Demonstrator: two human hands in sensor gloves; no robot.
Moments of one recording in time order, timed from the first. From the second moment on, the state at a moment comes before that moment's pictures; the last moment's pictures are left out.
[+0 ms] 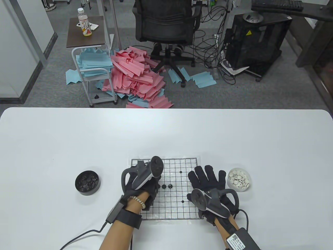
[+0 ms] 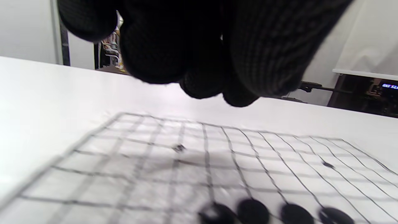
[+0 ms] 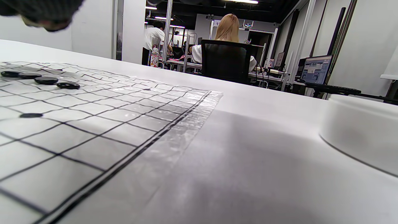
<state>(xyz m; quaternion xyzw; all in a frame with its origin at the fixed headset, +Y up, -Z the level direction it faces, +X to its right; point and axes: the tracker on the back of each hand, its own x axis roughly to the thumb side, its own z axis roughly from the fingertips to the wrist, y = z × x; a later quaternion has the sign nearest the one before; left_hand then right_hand) -0.121 -0.724 -0.361 -0.03 0.00 0.06 1.00 0.121 -0.752 -0.286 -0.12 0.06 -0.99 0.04</state>
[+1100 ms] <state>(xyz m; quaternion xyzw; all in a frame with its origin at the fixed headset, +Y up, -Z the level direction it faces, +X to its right) -0.317 -0.761 -0.355 -0.15 0.27 0.01 0.95 0.114 -0.752 -0.285 -0.12 0.05 -0.99 0.05</state>
